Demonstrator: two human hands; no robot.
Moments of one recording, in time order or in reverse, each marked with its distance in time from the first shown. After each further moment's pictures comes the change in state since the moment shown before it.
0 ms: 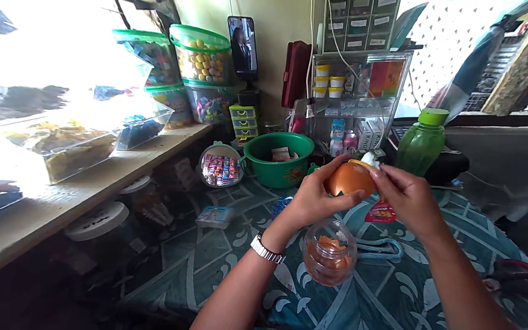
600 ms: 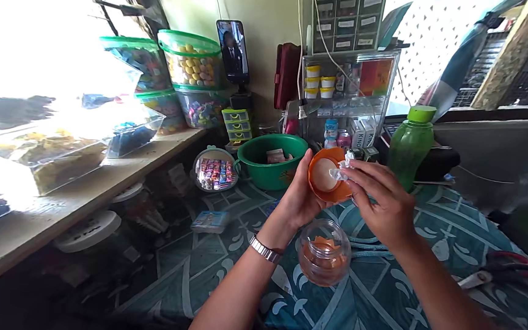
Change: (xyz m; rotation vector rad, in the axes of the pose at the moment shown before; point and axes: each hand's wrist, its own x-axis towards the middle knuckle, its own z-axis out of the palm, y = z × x) left_hand 0.005 0.001 0.003 -1.001 0.033 -0.424; right_hand -0.009 -0.007 0.033 -0.194 0.261 -0.583
